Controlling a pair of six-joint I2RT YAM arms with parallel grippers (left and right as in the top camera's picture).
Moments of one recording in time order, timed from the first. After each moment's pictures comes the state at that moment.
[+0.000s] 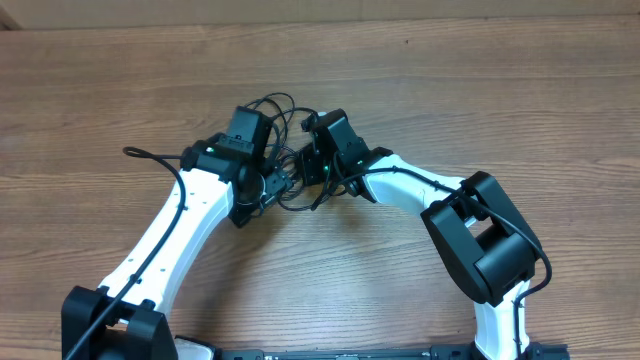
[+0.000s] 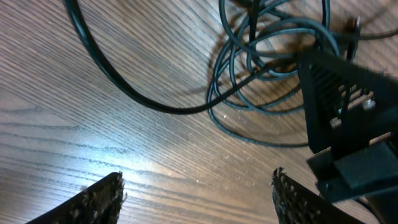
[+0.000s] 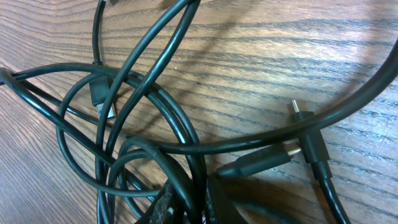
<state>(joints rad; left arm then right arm) -0.32 1.55 1.16 -0.96 0.03 -1.02 0.62 2.09 1.27 -0.06 -0.24 0.41</state>
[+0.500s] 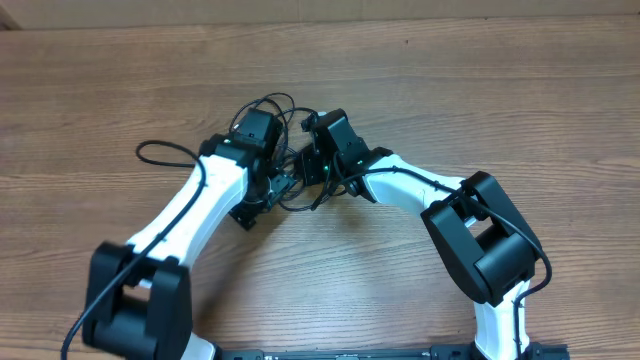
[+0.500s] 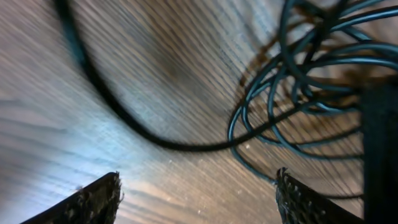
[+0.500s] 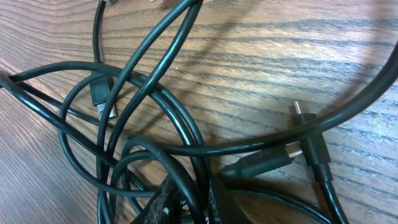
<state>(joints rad) -0.33 1.72 1.16 -0.92 0.02 -1.15 0.62 2.09 1.27 -0.06 -0.24 0.41</state>
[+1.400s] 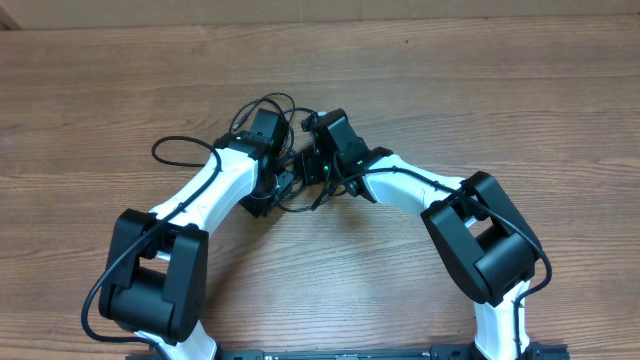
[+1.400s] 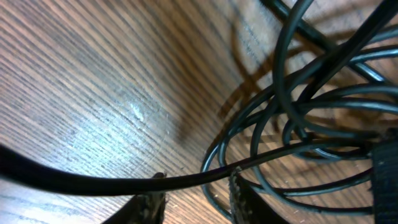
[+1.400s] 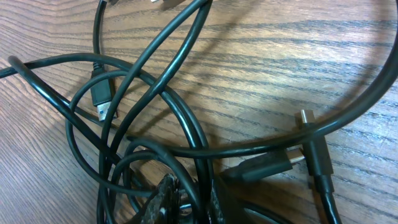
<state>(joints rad) -0.33 1.82 1.16 -0.80 0.01 -1.18 0.62 2.09 1.27 -0.06 -0.24 0.41</state>
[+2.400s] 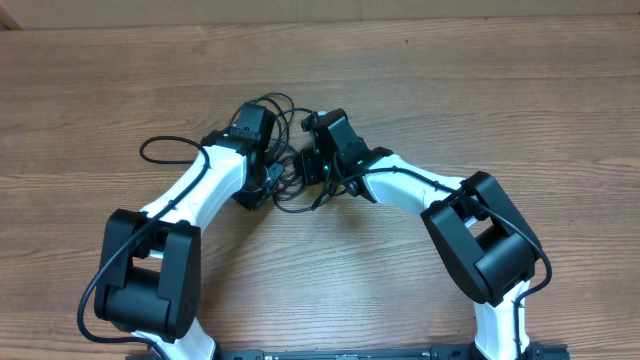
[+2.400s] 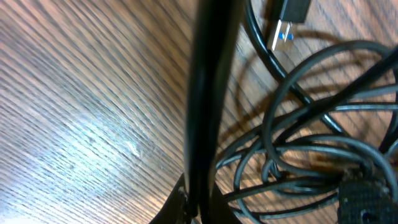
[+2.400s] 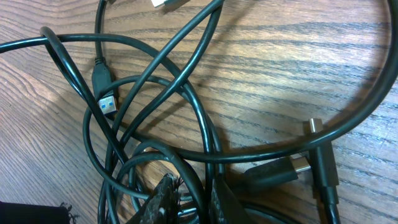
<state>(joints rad) -0.26 1.82 1.16 -0.75 0.02 -1.15 0.62 2.09 1.27 -0.05 -0.24 0.41</state>
